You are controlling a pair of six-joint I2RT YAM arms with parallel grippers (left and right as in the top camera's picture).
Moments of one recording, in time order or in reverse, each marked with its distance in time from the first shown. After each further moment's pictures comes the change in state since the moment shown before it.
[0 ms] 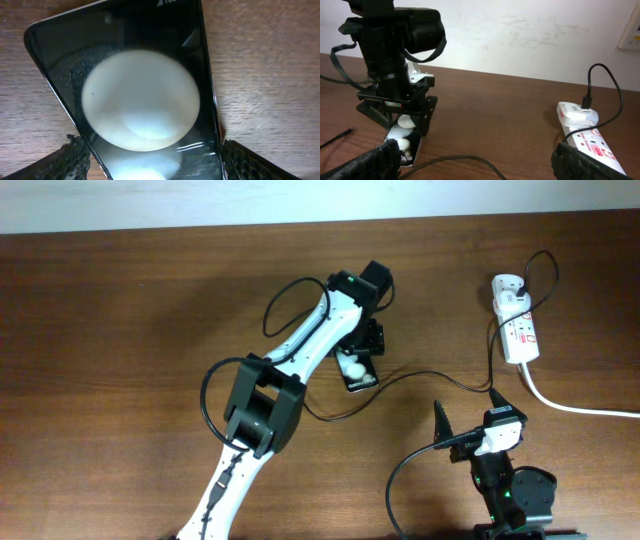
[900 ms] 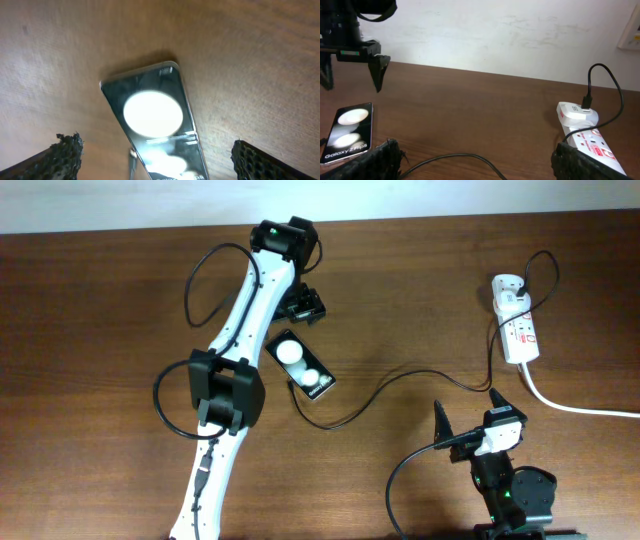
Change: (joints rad) left arm 0.247 0.069 0.367 -0.436 -0.038 -0.130; right arm 0.000 0.000 0.000 0.000 0.000 -0.001
